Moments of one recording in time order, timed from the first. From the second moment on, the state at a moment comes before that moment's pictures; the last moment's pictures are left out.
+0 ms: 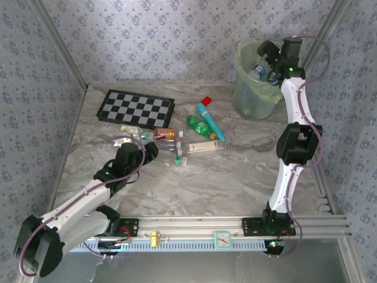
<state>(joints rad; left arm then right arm) -0.56 0.91 0.47 -0.17 -0.25 -0.83 -0.08 2.12 2.17 -0.42 -0.06 0.59</state>
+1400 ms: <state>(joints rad) -0.69 1.22 0.65 -0.35 -0.31 -1.50 0.60 1.30 0.97 -0.30 0.32 0.42</state>
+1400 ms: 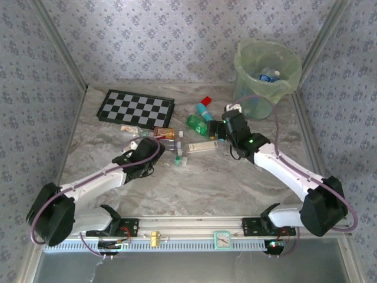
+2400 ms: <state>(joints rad) -0.63 1.59 0.83 -0.34 -0.23 -1.59 0.71 1.25 0.88 -0.25 0.39 0.42</state>
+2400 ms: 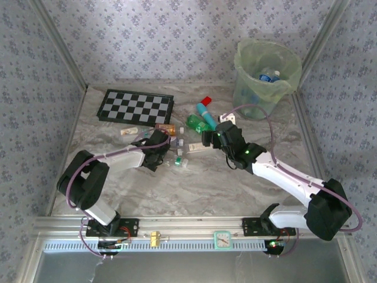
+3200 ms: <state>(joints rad) -0.64 1.34 0.78 -0.30 -0.30 -1.45 0.71 1.32 0.84 0.00 -0.02 0.35</state>
